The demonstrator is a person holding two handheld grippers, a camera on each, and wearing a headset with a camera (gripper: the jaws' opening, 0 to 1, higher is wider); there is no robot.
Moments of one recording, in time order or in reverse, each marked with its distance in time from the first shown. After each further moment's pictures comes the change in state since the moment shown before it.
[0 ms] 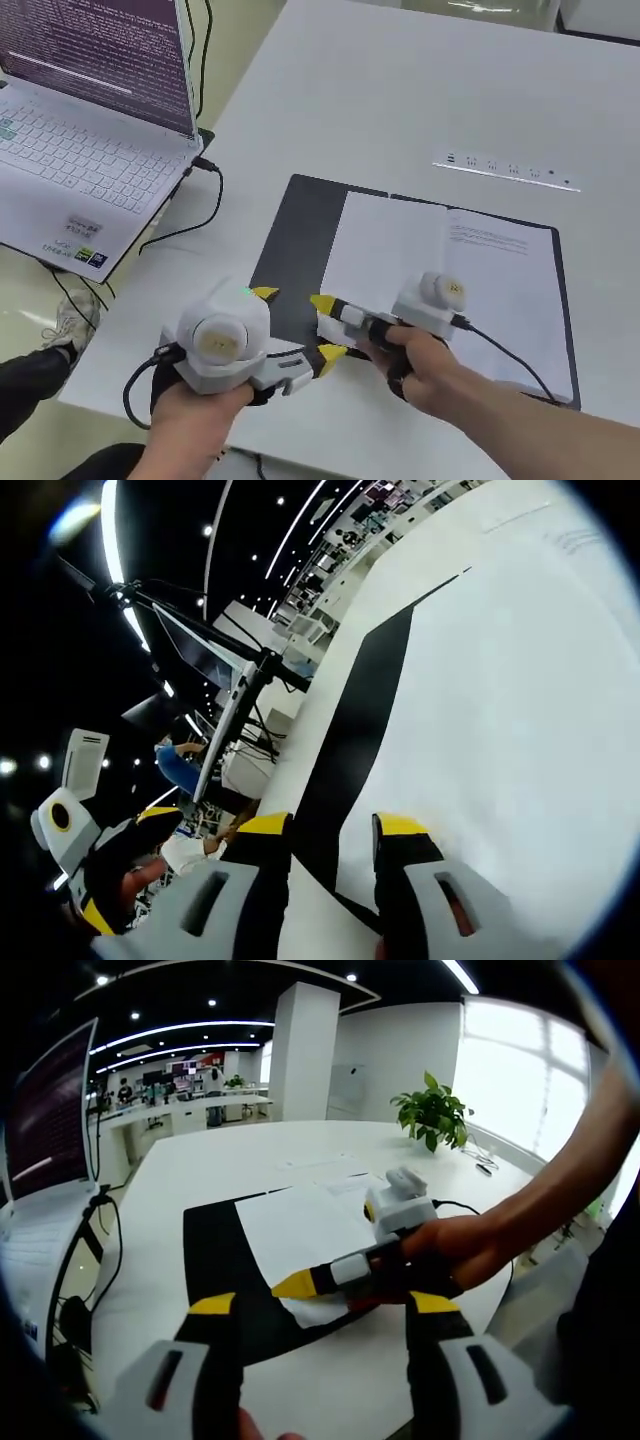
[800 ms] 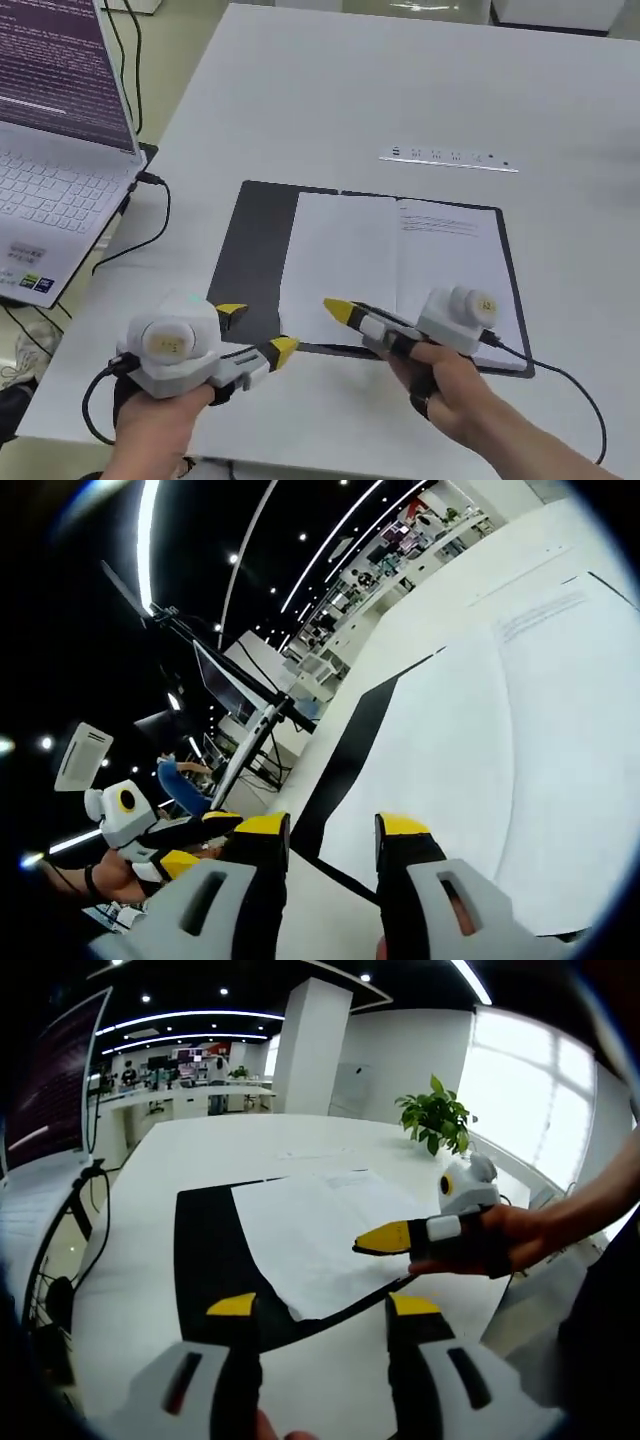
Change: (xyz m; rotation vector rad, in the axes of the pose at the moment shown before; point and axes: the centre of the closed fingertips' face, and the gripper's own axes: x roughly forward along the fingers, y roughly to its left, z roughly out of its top) left arm 0.013 0.003 -0.013 -0.069 0.012 -0.025; right arm -0.105 -0.005 0.025 -0.109 -0.184 -0.007
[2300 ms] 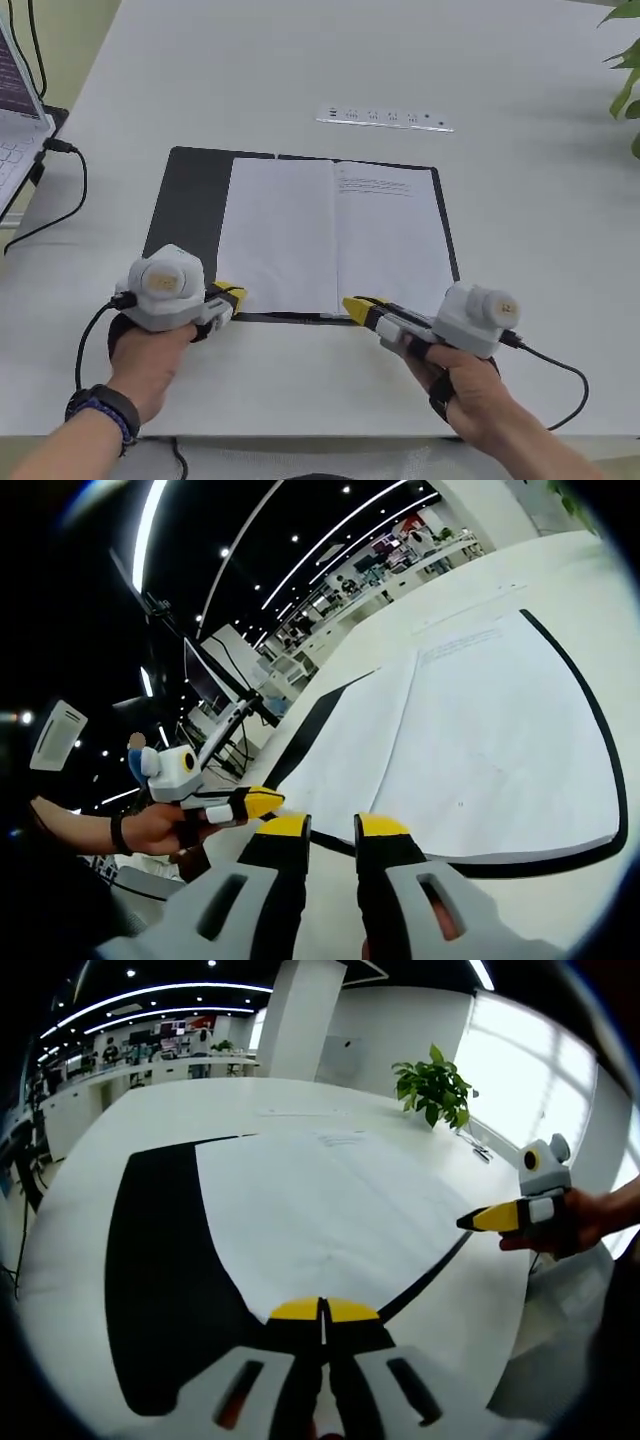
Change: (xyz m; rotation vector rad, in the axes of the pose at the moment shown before) left arm 0.085 -0.007 -0.032 -0.029 0.111 -0.080; right arm -0.087 -0.042 -0.007 -0.079 0.002 -0.142
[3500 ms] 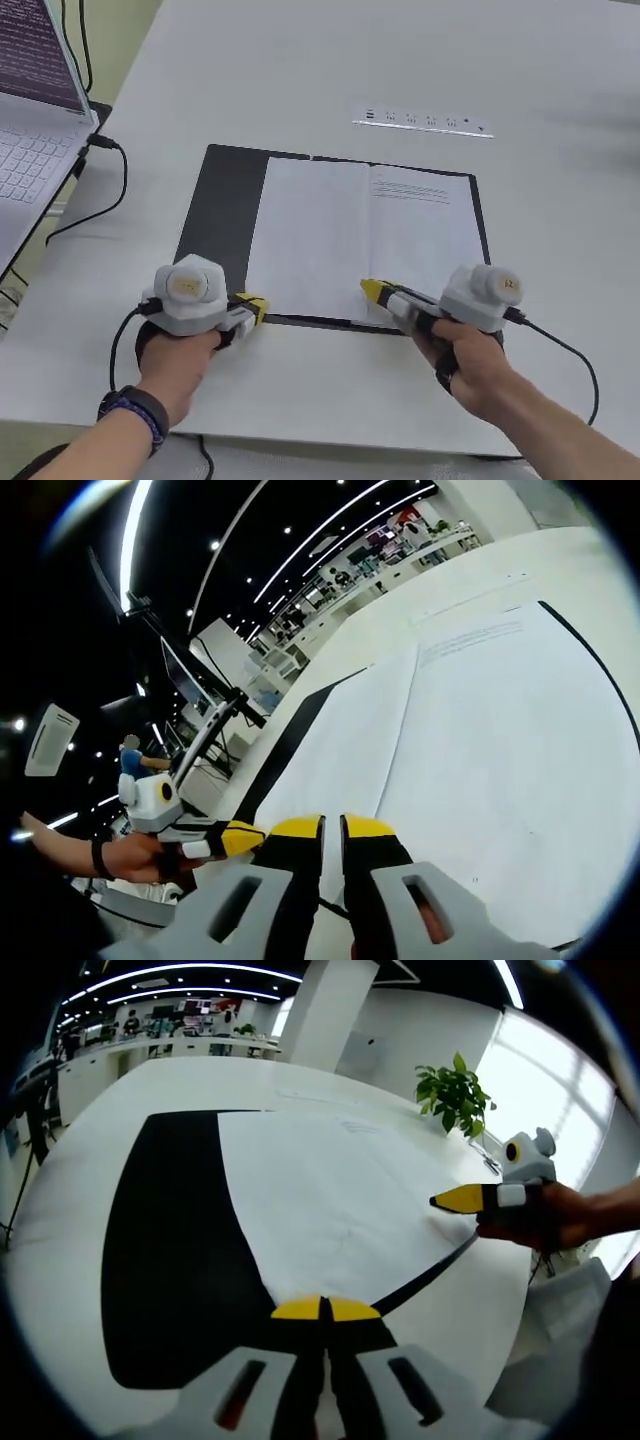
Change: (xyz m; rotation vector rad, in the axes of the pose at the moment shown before) left arm -0.003 0.014 -0.022 -0.110 0.033 0.016; right arm 0.055 -0.021 0.020 0.025 0.024 -0.027
